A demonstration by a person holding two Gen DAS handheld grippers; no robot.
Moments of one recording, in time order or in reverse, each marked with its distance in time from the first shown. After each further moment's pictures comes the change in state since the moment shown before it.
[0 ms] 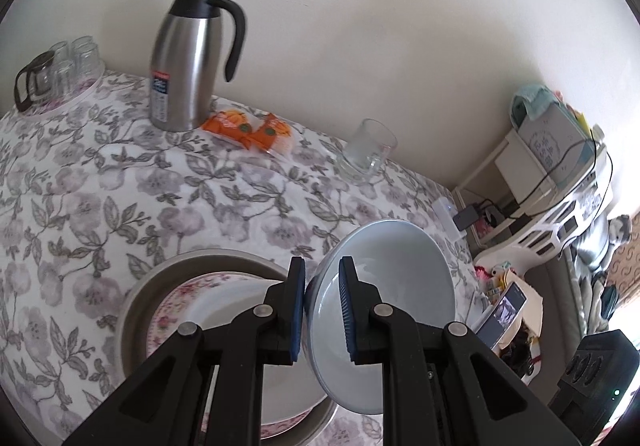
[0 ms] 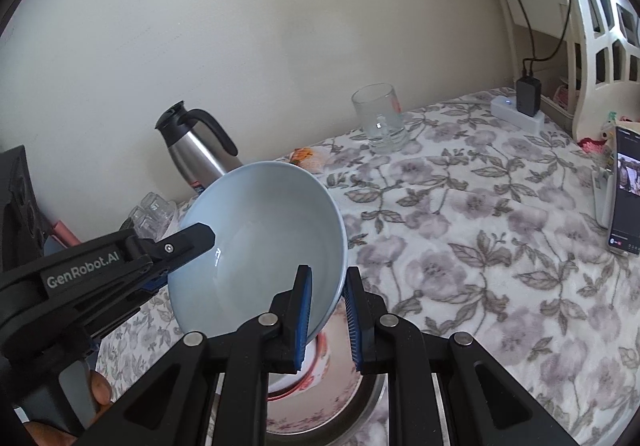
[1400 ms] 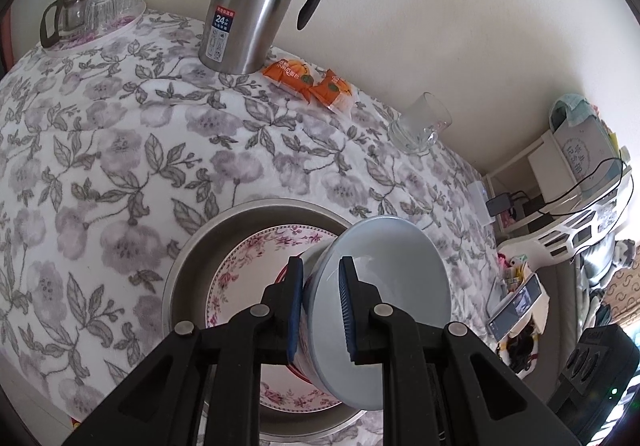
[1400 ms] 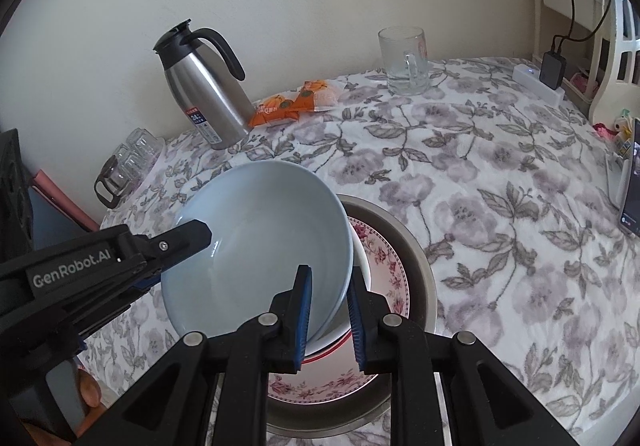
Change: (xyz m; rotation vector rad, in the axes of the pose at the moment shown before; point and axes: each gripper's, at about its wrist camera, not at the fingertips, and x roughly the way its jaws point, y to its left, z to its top) left arm 0.010 0.068 -0.017 -0.111 0.141 0.041; right arm 0.037 0.041 -0.030 -0.064 0.183 -0.078
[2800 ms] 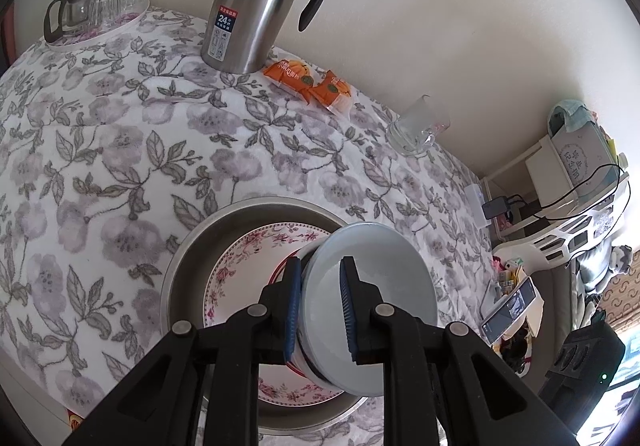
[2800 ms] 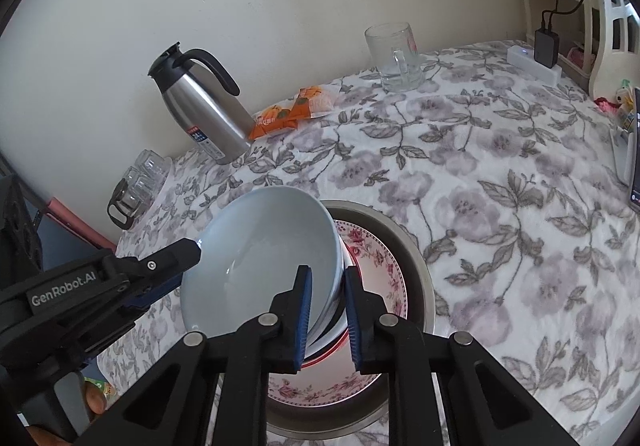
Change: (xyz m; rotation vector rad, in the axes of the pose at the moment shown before) left arm -0.007 -0.001 0.000 -0.025 0.003 -0.010; right arm -0.003 -0.018 0.003 0.092 -0.006 0.066
